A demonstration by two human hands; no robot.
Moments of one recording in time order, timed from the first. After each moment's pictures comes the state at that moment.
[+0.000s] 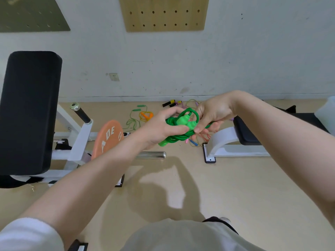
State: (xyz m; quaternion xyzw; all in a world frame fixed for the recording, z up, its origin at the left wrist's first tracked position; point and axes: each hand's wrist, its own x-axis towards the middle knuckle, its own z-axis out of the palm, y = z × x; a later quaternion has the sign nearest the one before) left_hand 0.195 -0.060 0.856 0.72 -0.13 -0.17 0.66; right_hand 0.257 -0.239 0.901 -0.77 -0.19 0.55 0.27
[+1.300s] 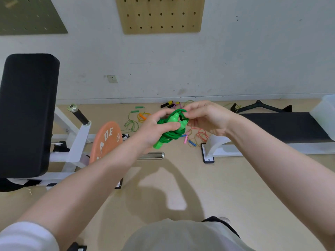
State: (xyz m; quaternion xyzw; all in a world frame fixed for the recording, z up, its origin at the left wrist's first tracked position) left_hand 0.184 -0.059 0.851 0.70 -0.02 -0.14 0.70; right_hand 0.218 -0.229 0.874 -0.64 -0.07 0.31 0.70
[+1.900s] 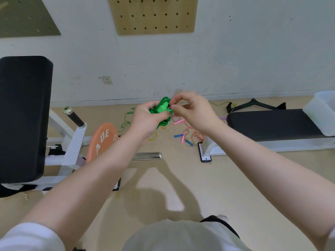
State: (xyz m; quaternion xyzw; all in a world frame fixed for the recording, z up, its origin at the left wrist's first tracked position) left_hand 0.199 -0.069 0.862 0.75 0.06 -0.01 0.66; right_hand 0.208 -0.207 0.877 -0.85 -0.14 -0.01 0.51
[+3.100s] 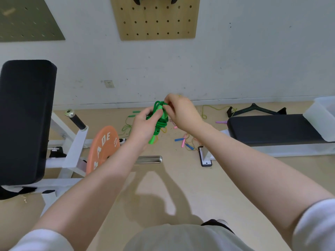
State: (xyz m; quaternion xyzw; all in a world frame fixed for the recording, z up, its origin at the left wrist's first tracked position) left_hand 0.206 -0.057 0.836 0.73 0.10 0.02 0.68; right_hand 0.233 -0.178 0.867 -0.93 -0.17 -0.07 0.31
